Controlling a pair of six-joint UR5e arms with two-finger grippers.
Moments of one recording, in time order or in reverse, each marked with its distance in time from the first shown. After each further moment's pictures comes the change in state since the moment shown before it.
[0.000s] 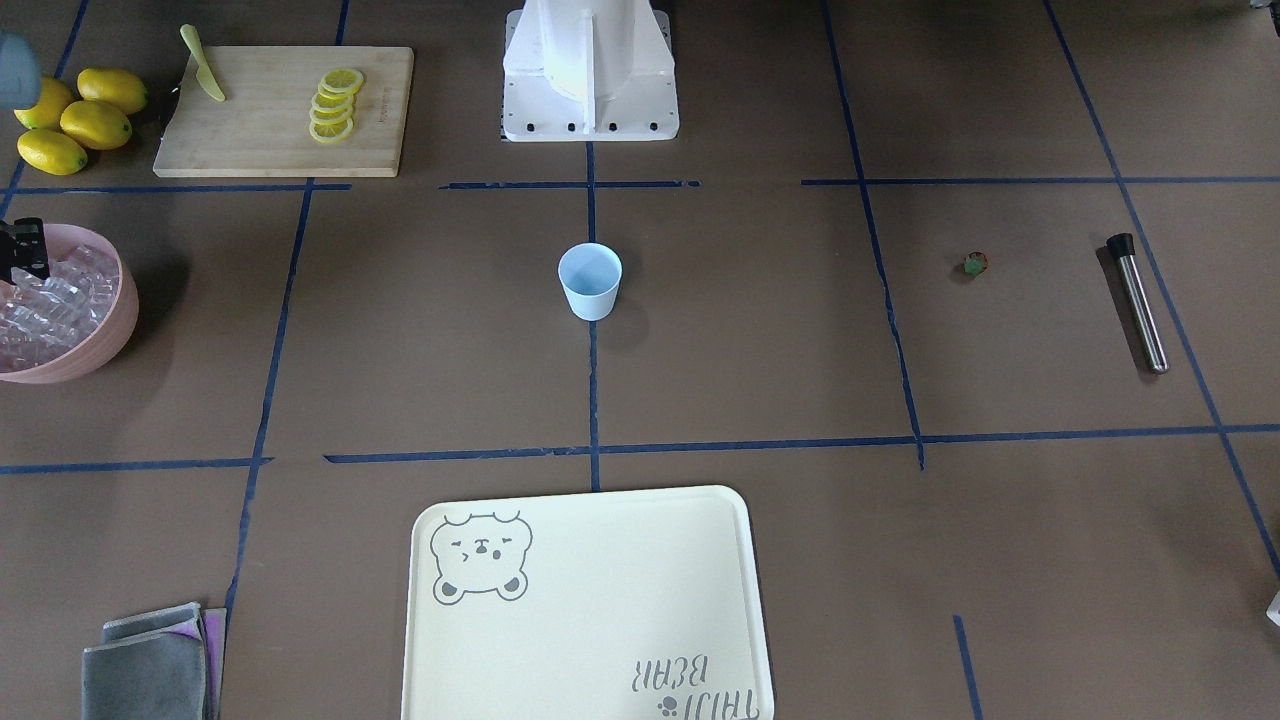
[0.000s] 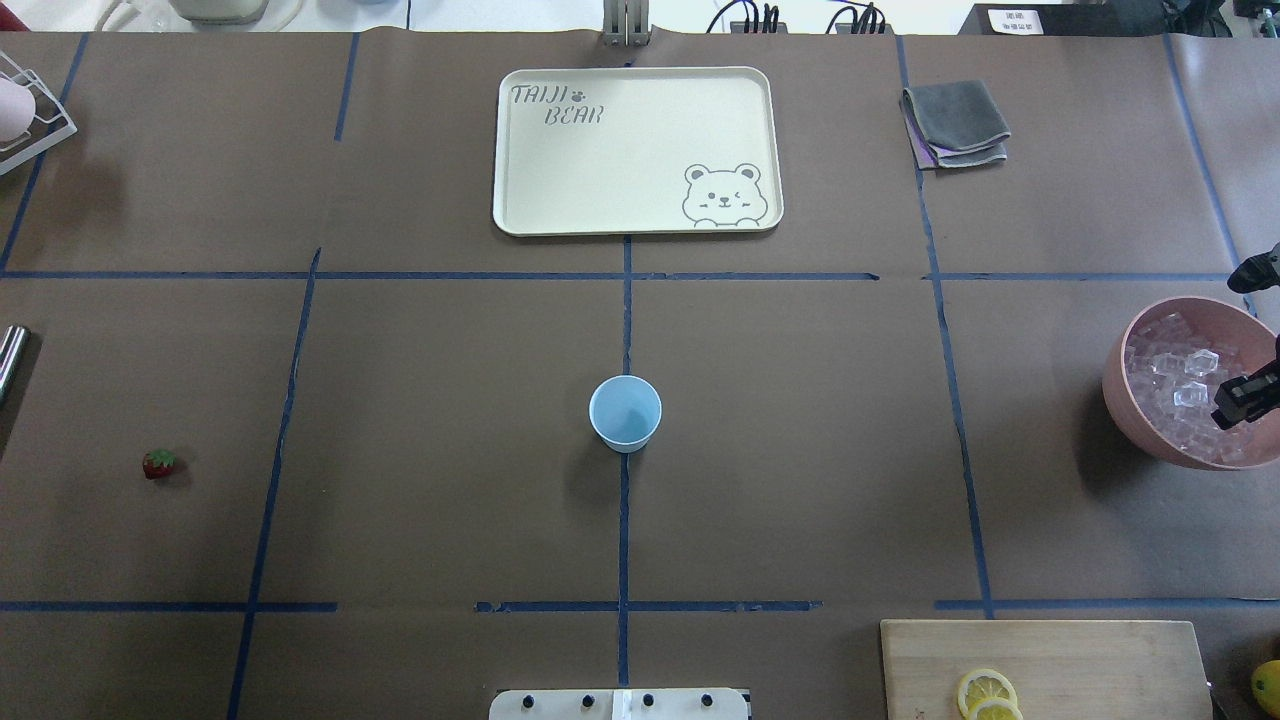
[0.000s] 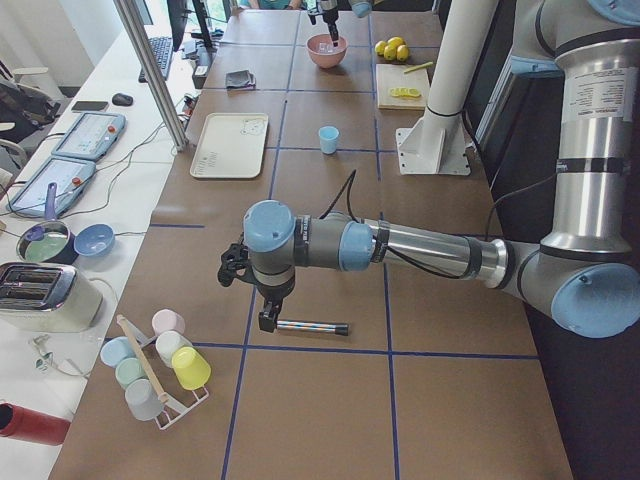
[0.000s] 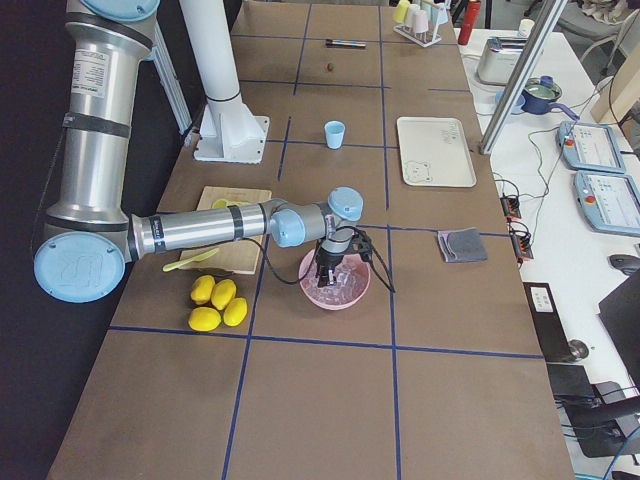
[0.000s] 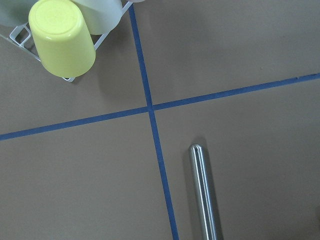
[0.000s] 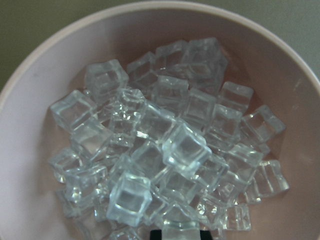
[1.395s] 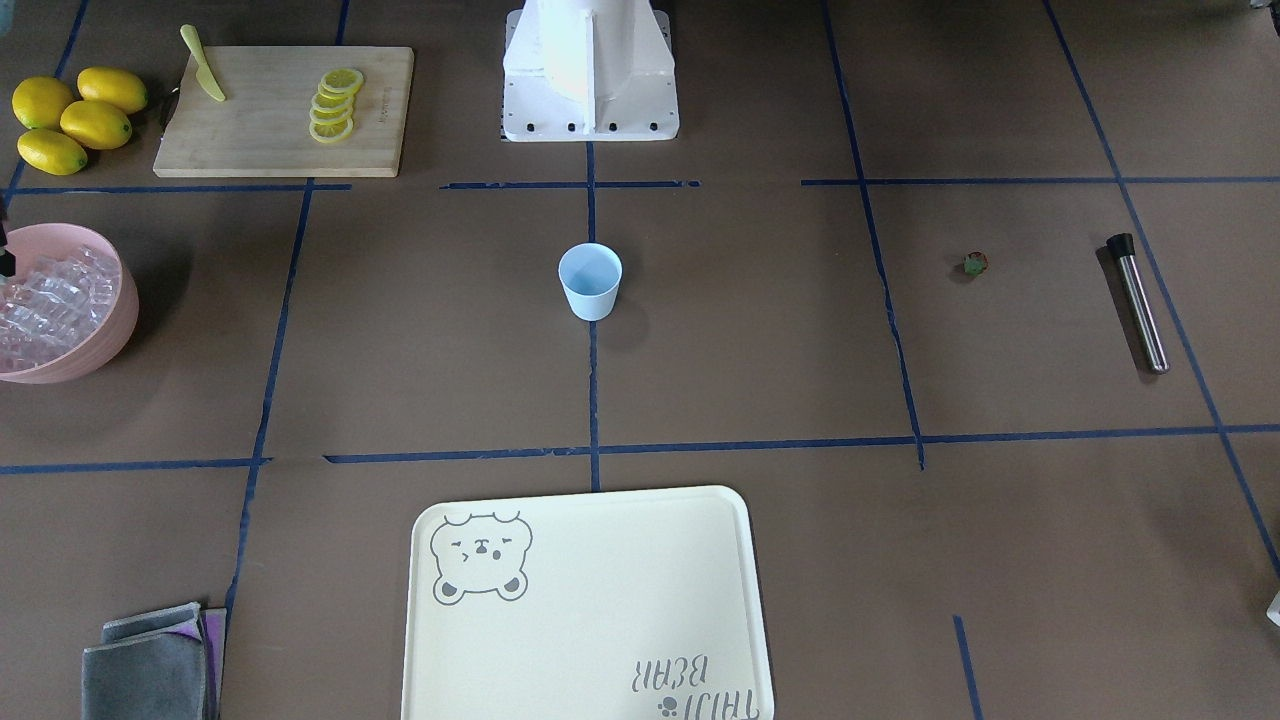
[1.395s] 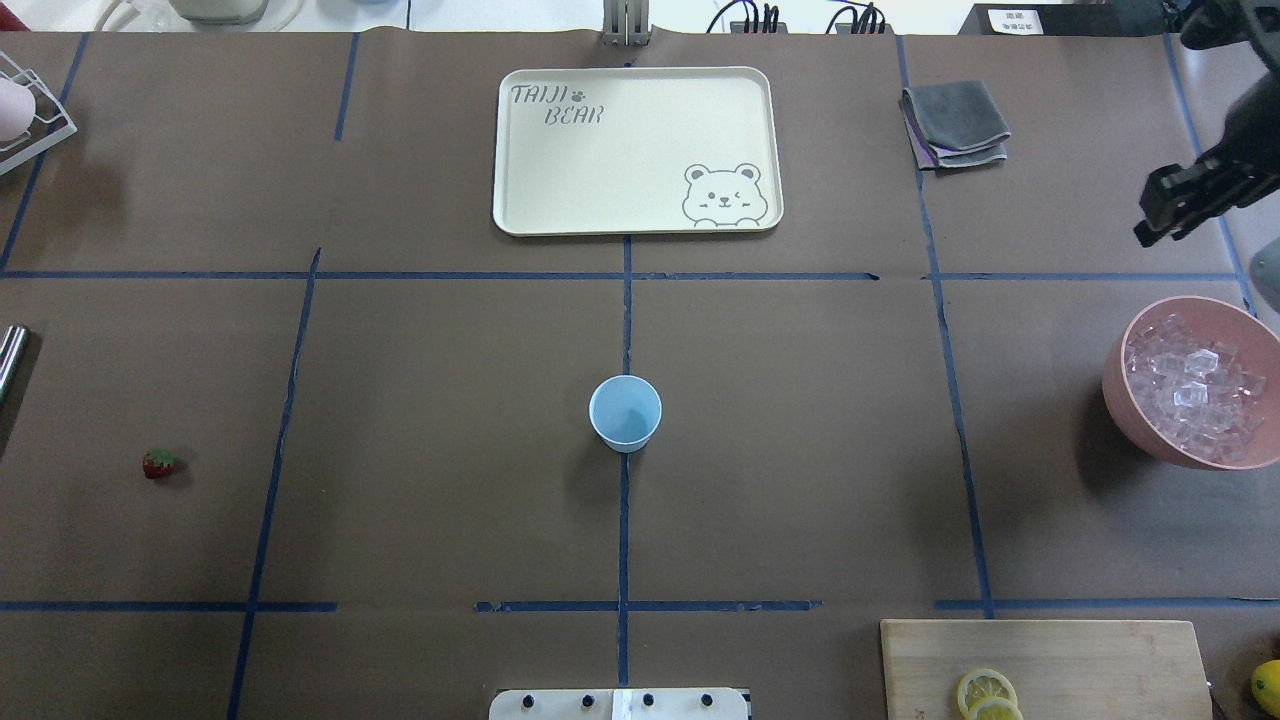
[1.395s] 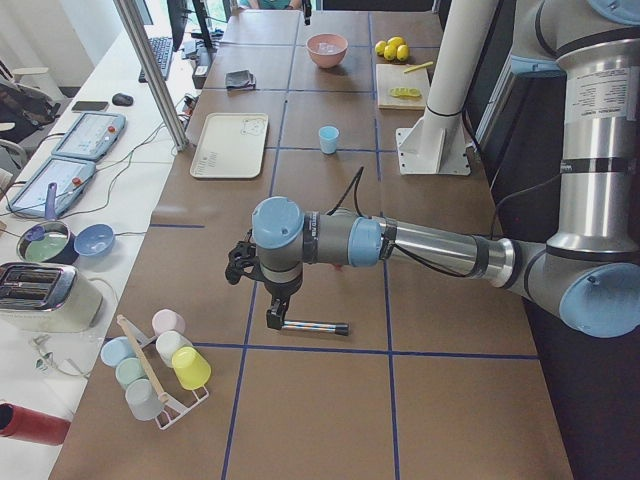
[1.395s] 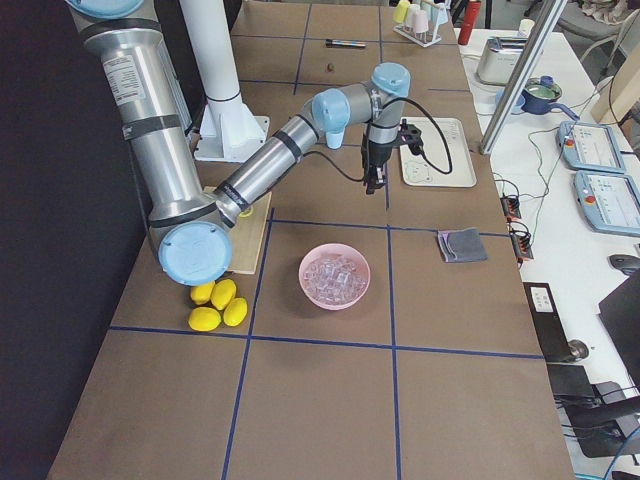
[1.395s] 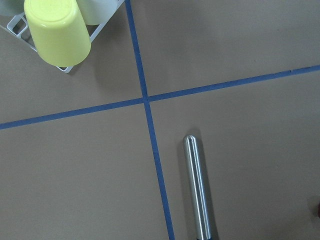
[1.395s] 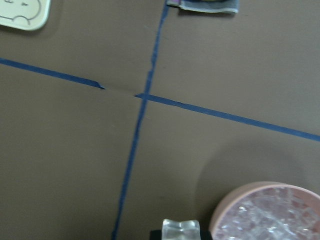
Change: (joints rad) left arm 0.000 0.029 -0.039 0.020 0.000 0.000; right arm 0.032 0.517 0.181 -0.554 0.020 0.114
